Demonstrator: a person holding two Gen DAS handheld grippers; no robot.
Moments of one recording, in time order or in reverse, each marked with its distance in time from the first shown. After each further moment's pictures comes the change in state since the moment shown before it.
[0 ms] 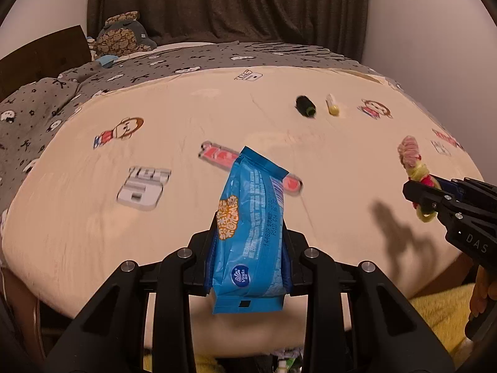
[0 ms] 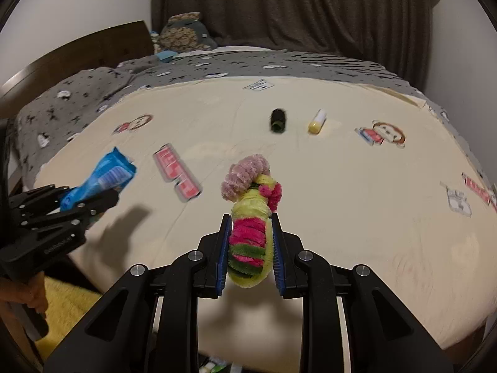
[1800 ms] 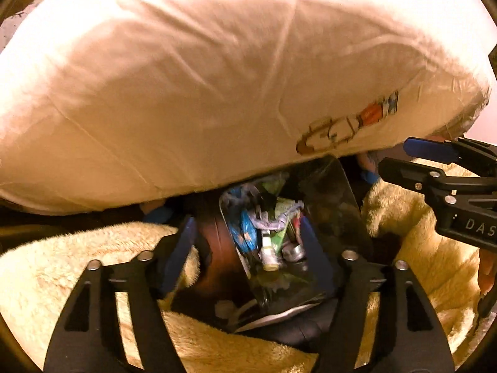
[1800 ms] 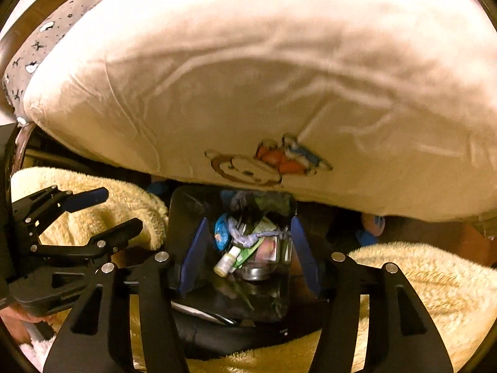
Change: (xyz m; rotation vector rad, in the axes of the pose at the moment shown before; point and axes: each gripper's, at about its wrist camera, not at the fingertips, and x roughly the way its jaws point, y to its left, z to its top) left arm 0.045 -0.029 -0.184 0.068 0.482 -0.092; right arm 0.044 0.025 -0.167 0.110 0.458 0.050
